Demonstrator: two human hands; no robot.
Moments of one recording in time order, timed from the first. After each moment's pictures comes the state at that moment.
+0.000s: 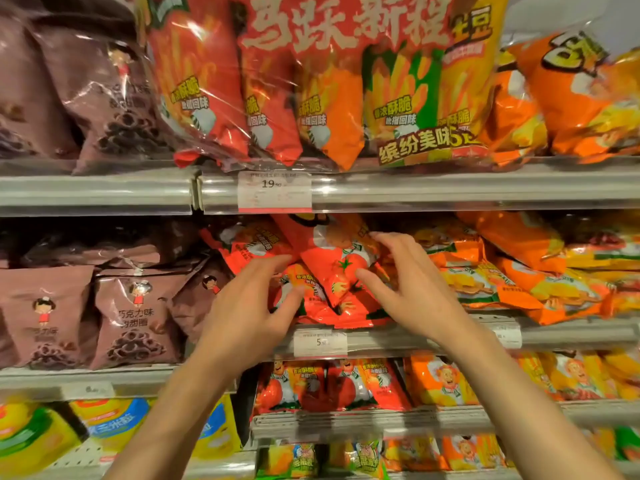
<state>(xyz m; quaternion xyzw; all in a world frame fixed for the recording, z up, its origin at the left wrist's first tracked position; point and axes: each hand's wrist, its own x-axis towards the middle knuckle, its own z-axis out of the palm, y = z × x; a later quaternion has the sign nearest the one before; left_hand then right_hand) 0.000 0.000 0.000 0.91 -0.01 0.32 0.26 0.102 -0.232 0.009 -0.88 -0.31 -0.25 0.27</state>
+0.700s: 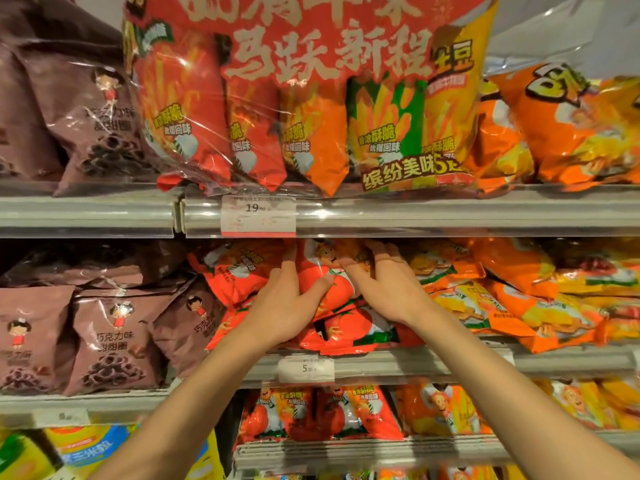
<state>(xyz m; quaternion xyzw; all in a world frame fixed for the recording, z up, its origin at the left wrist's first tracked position) 0.081 -0.035 0.013 0.92 0.07 0.19 0.34 0.160 -0.212 0.021 -0.92 -0.21 -0.13 0.30</state>
